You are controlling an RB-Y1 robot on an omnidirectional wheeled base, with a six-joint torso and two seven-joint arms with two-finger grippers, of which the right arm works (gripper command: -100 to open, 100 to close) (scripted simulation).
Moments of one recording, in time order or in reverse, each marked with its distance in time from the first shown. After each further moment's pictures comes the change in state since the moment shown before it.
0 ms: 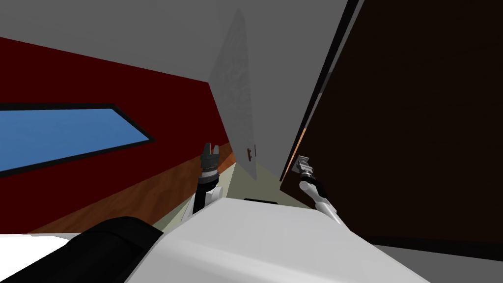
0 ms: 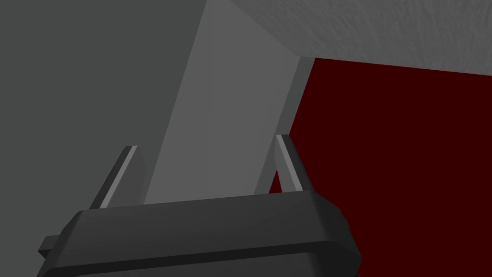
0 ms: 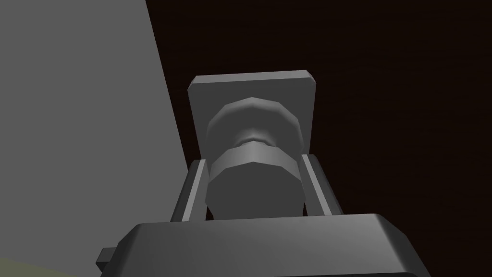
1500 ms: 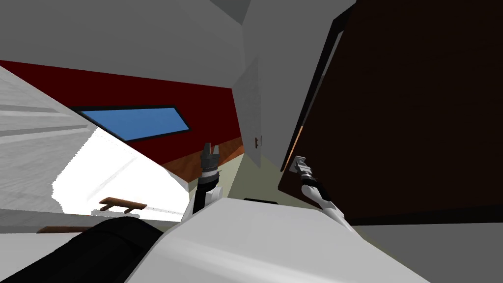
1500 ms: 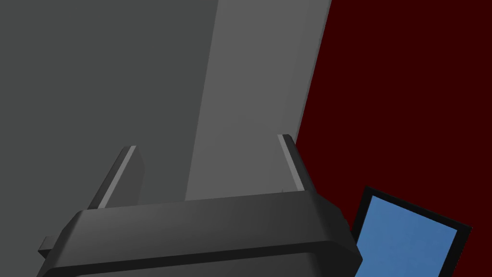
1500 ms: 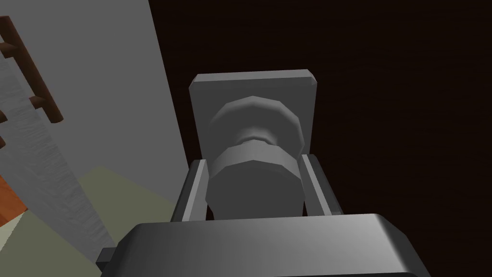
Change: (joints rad) arm 0.069 -0.106 0.144 -0.073 0.009 -0.011 -0.120
